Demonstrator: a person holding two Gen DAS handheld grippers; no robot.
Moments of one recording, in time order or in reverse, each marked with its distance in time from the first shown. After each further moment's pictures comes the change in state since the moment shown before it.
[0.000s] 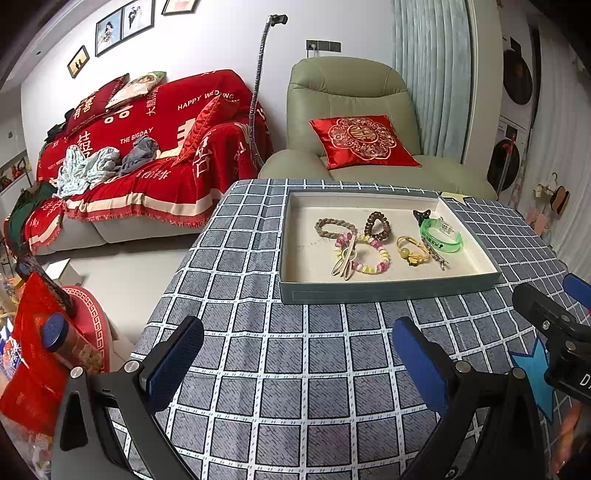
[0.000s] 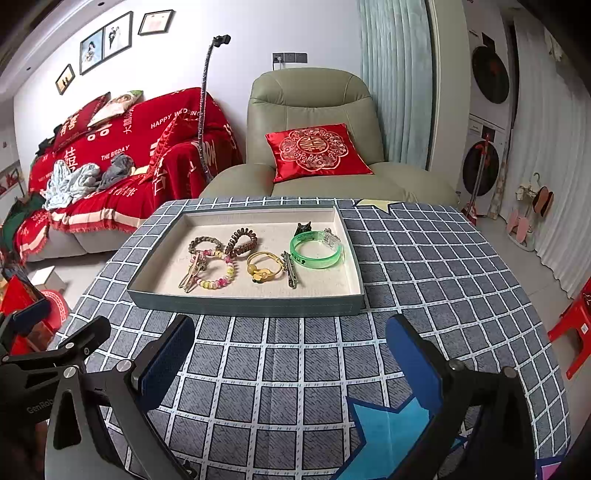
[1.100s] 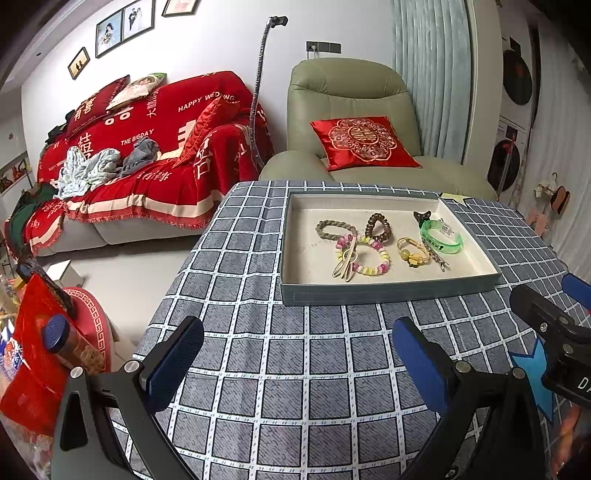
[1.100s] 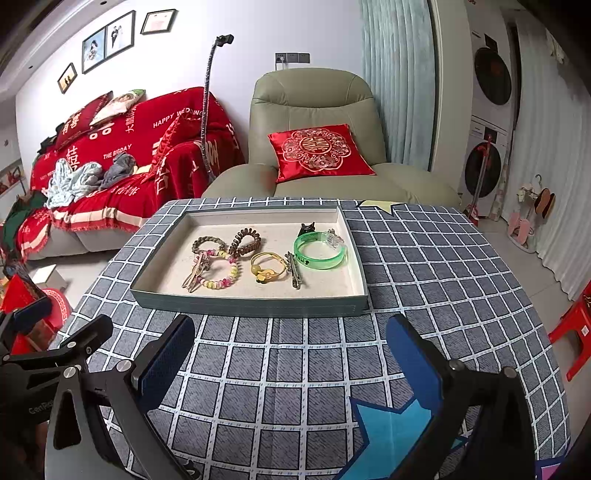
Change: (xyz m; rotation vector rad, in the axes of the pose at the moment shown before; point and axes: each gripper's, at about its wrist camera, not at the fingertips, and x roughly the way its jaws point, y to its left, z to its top) left arm -0.003 0.002 0.002 0.001 -0.002 0.001; right arm -0.001 0.002 0.000 0.000 -0.001 0.000
